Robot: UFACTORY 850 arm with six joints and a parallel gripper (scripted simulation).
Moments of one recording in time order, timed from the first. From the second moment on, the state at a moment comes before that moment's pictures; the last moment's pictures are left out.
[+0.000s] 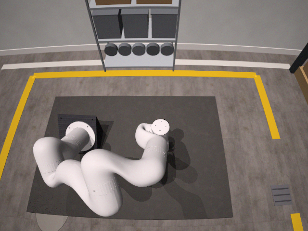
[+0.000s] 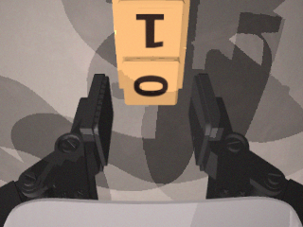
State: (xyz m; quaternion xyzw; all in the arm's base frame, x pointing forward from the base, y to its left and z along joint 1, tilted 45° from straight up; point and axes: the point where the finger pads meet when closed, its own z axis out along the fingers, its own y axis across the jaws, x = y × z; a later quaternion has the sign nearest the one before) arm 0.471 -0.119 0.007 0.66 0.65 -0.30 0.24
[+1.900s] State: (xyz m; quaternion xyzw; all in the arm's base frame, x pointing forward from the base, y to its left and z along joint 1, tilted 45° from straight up) arm 0.469 -0.139 -0.013 0.66 0.65 -0.30 0.24
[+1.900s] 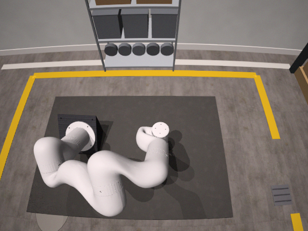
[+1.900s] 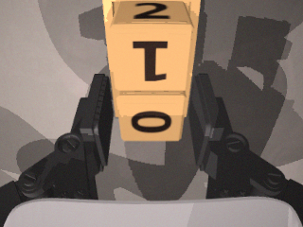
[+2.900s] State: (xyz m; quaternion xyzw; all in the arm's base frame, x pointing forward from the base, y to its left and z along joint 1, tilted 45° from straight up) arm 0.469 -0.139 -0.013 0.66 0.65 -0.30 0.24
